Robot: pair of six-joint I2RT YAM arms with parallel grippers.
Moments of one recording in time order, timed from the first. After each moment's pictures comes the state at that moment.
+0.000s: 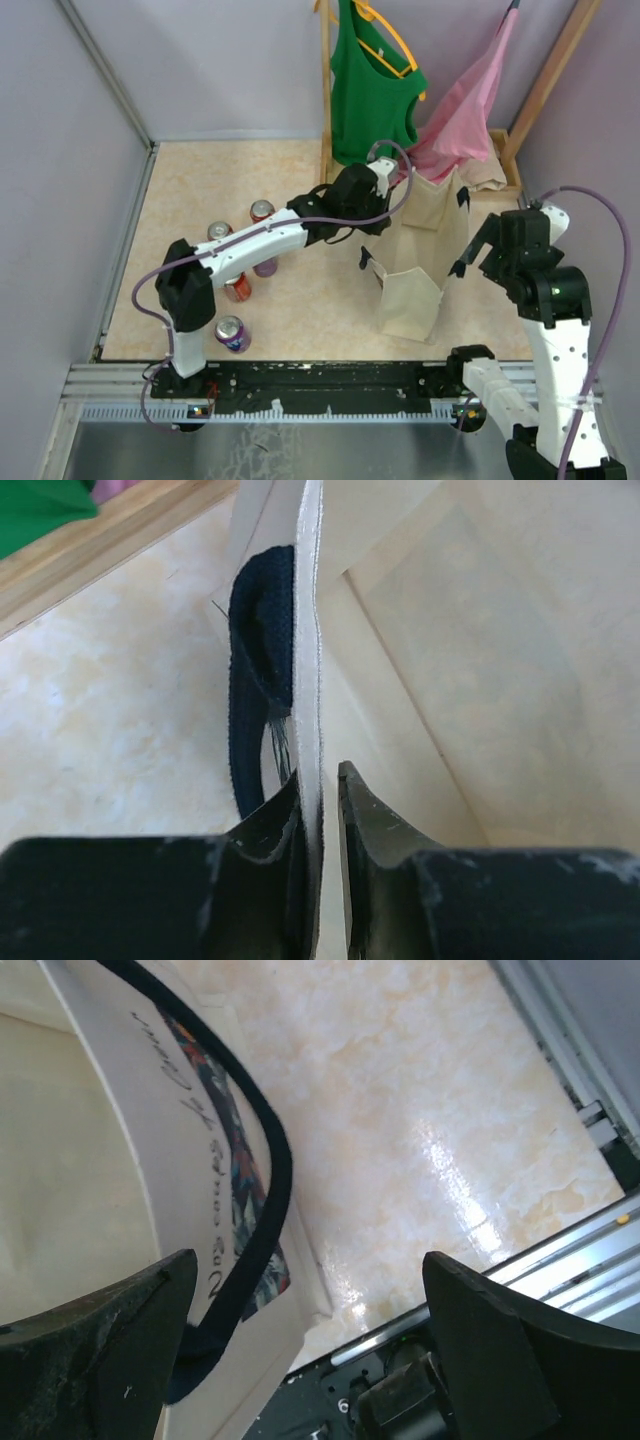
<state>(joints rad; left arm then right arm) -0.96 1.93 1.72 -0.33 -0.01 -0.33 0.09 0.78 1.28 -1.30 0.39 0.56</state>
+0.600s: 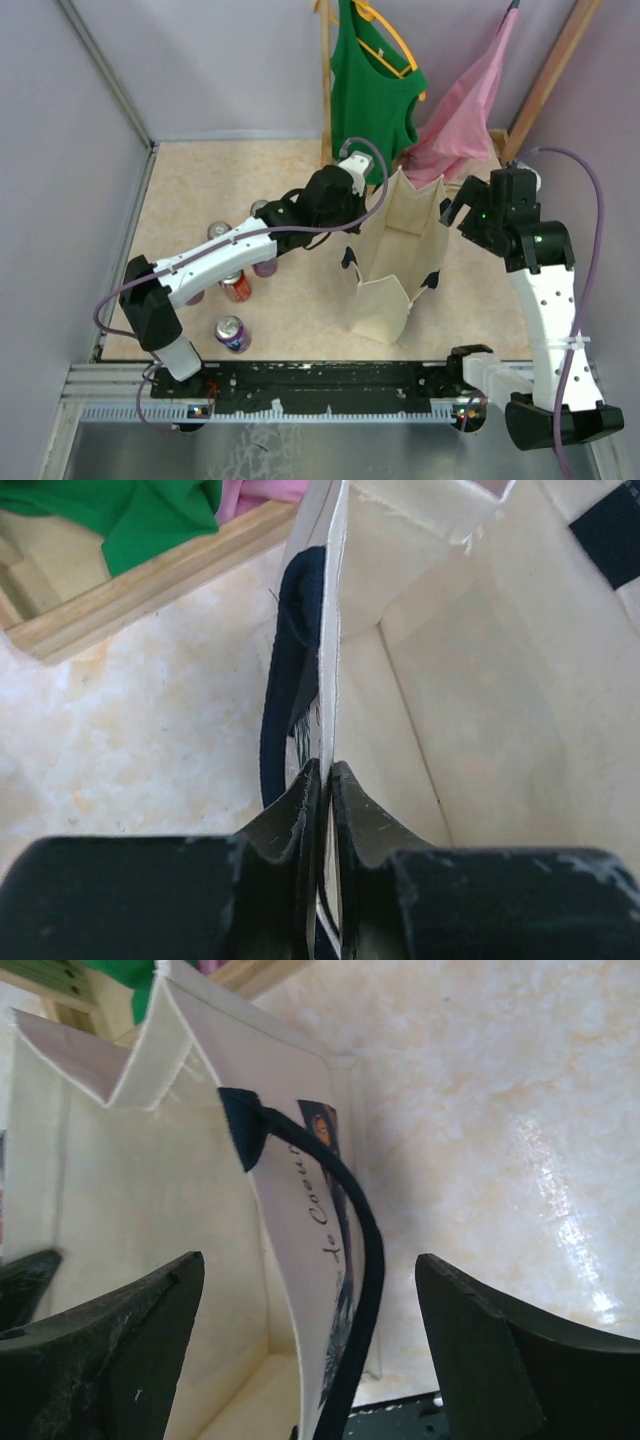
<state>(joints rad) -0.96 1.69 1.55 -0.34 -0.18 -0.31 0.09 1.00 1.33 -1.09 0.13 0.58</state>
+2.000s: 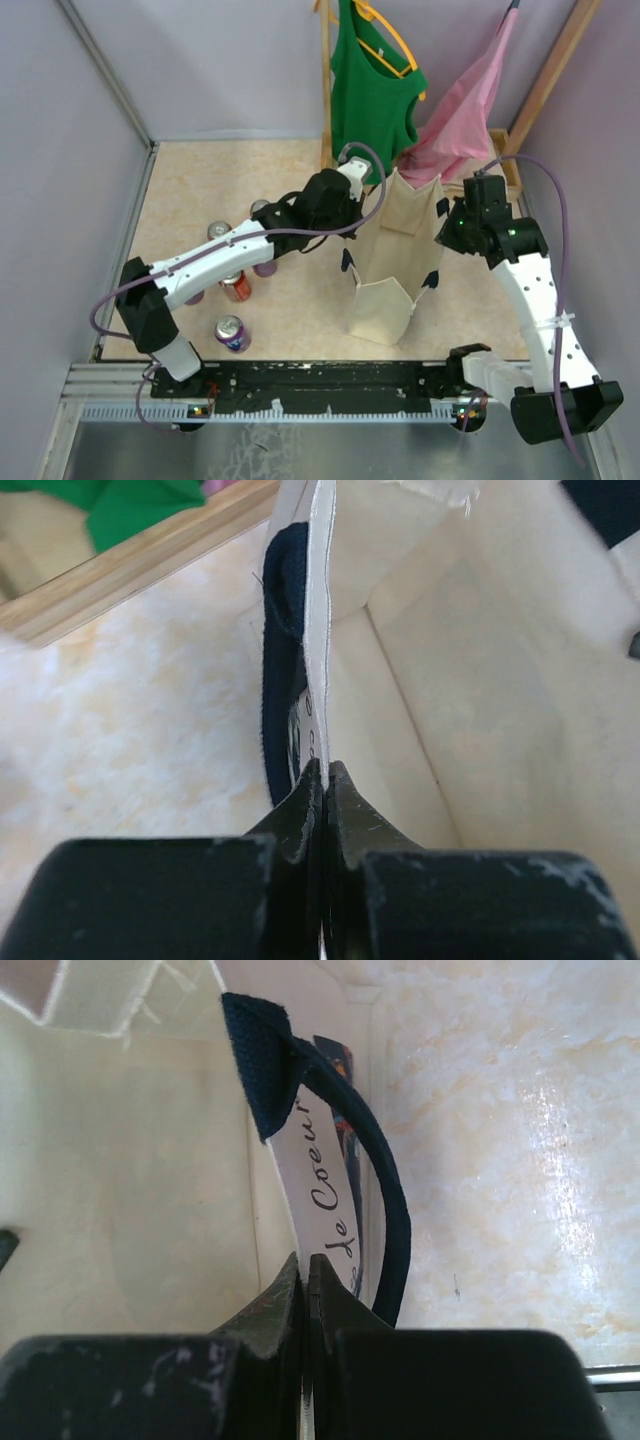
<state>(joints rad) -0.96 1.69 1.53 -0.34 -0.12 -0.30 0.19 1.03 1.19 -1.01 0.06 0.59</state>
